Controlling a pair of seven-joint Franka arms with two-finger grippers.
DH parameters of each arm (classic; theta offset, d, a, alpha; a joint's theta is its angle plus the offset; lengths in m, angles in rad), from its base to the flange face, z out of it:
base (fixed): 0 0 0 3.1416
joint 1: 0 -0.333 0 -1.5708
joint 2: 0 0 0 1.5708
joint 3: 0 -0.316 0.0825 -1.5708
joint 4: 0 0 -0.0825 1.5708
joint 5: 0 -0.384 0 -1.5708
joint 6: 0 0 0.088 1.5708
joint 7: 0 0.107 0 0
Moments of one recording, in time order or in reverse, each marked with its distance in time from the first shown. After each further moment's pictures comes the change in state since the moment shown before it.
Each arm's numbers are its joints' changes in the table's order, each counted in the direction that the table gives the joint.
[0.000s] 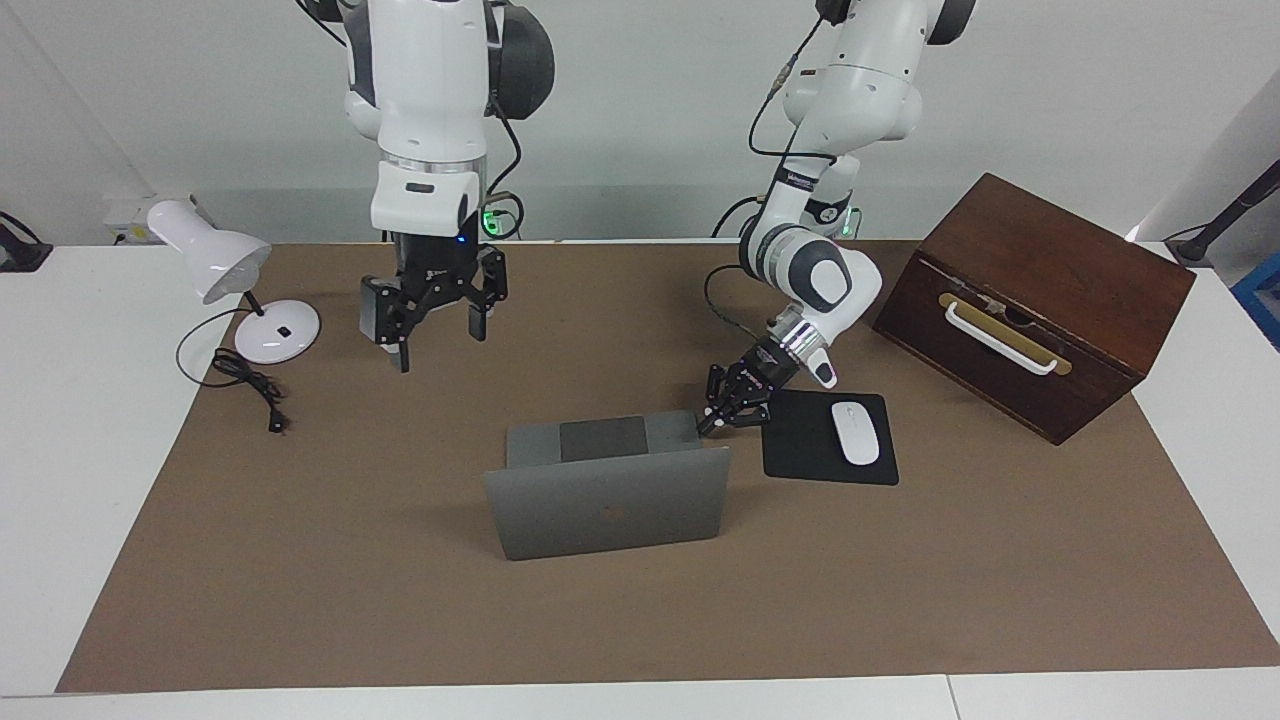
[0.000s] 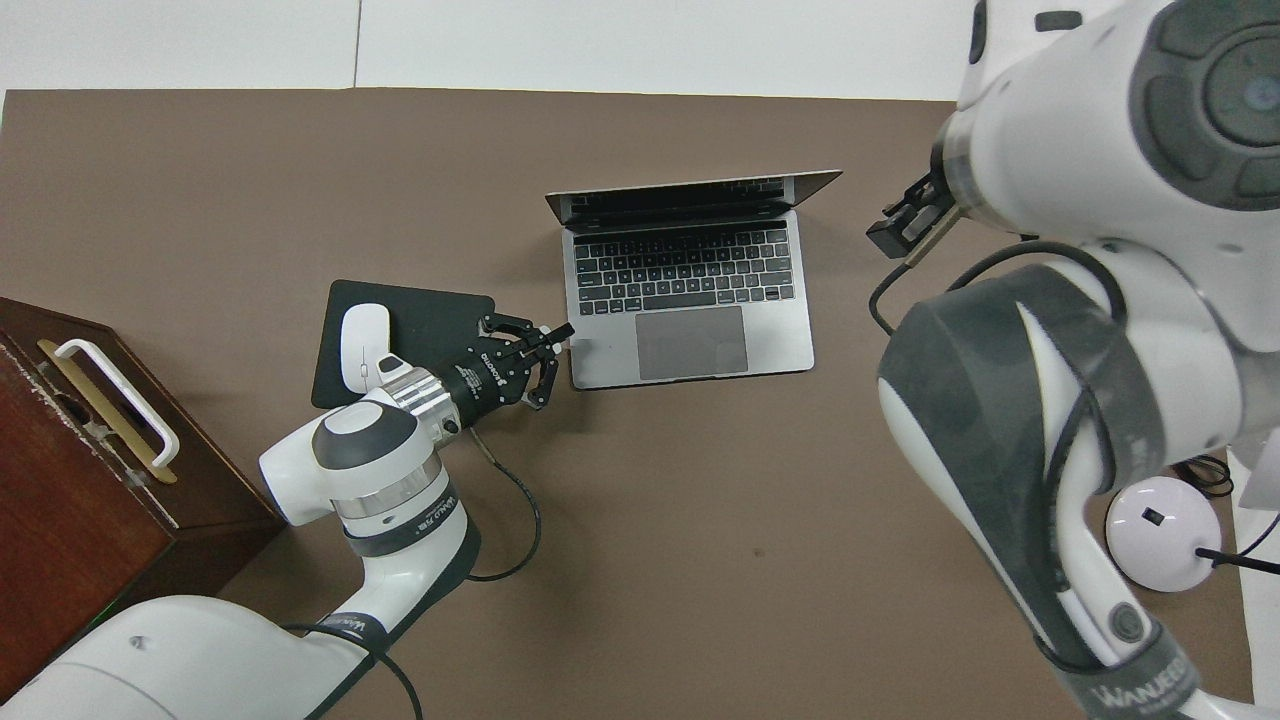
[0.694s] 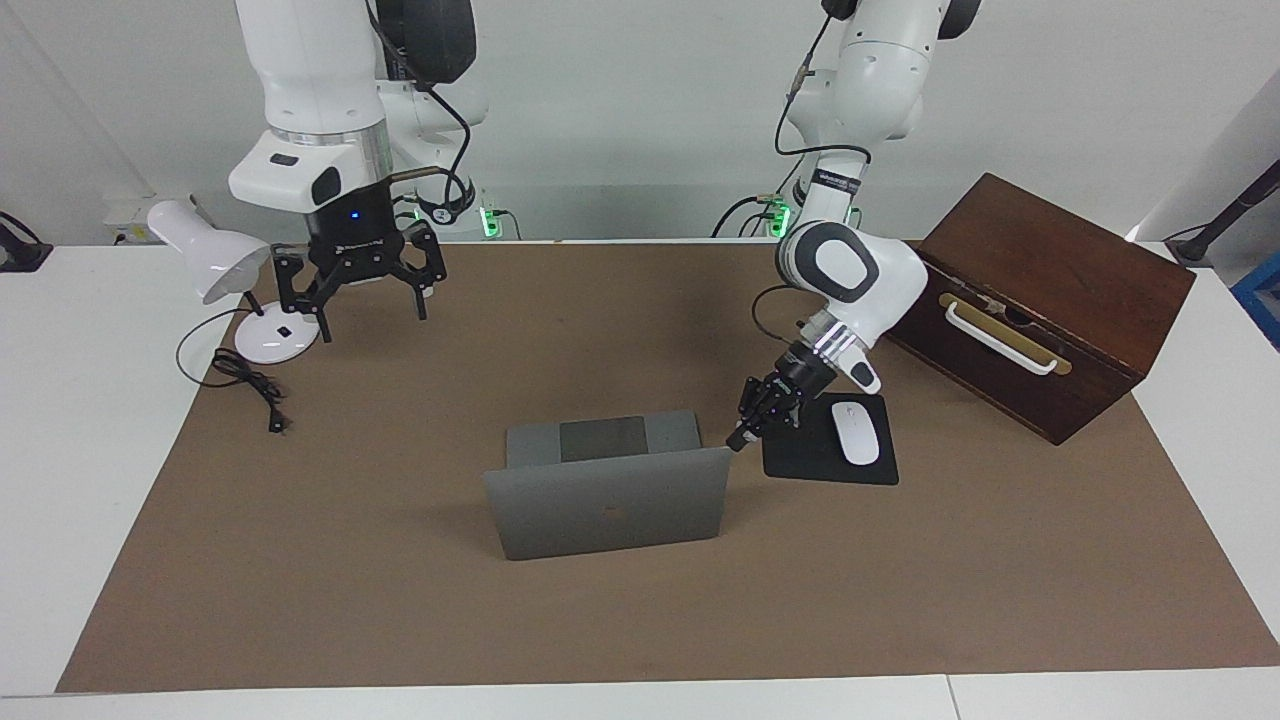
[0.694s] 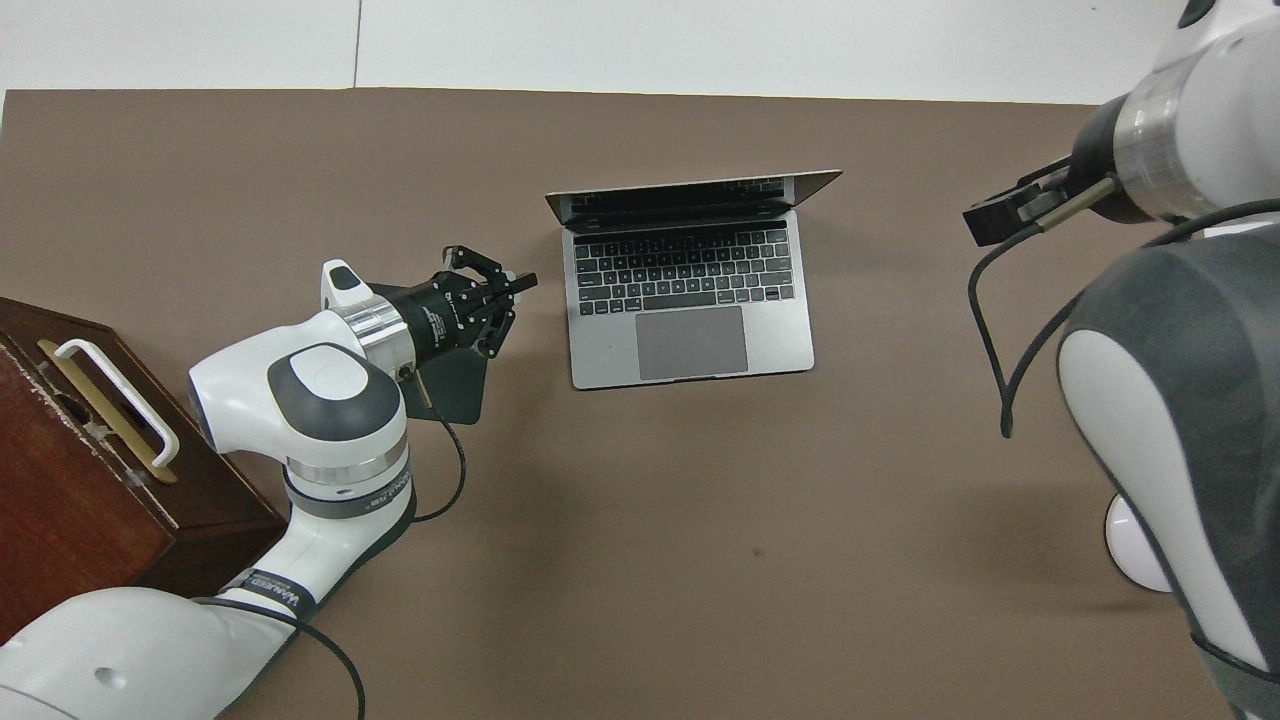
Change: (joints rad) left arm -0.066 0.020 -0.010 0.117 -0.567 0.091 -0.003; right arm 0.122 0.054 0.005 0.000 -0.140 -0.089 0.153
